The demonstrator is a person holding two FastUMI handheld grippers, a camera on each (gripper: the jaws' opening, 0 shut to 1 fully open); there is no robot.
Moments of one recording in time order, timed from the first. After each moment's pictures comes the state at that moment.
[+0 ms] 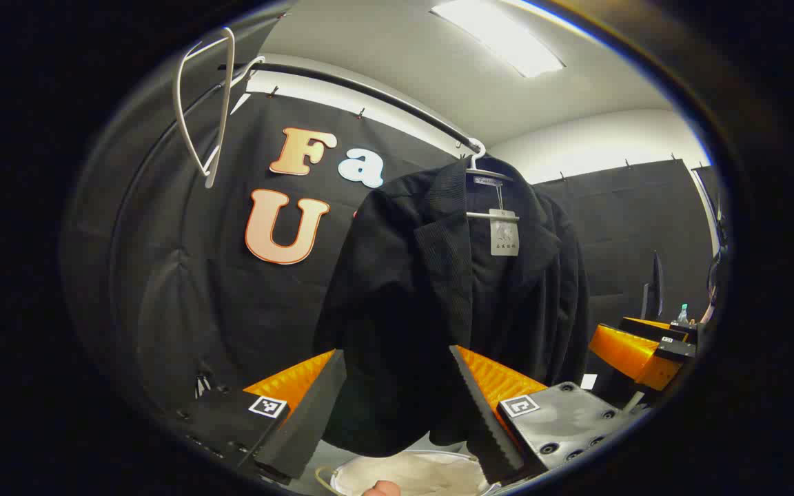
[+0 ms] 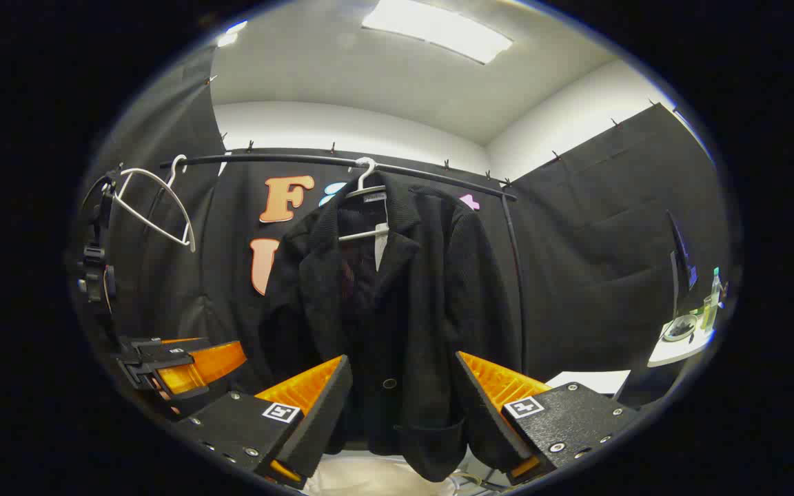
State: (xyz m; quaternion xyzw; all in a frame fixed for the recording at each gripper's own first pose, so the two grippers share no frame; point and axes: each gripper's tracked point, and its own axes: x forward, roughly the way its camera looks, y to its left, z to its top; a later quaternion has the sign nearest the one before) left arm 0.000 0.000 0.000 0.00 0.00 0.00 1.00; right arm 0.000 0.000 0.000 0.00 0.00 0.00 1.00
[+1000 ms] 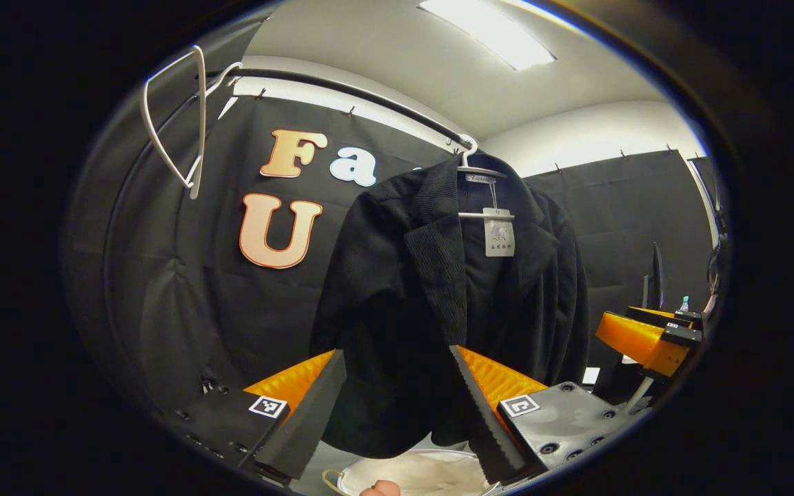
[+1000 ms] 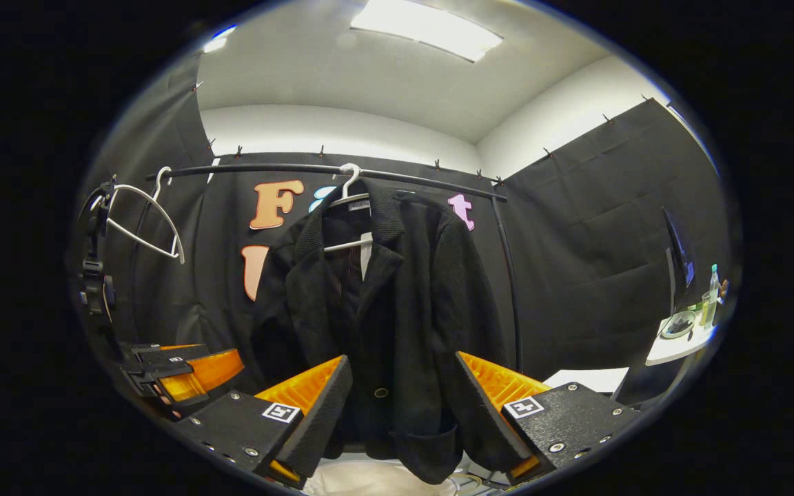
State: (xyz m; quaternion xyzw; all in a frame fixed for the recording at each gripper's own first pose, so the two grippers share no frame) left arm 0.012 -0.012 0.008 0.01 0.01 -0.01 1.00; right arm 0.012 -0.011 0.014 0.02 0.00 -0.01 1.00
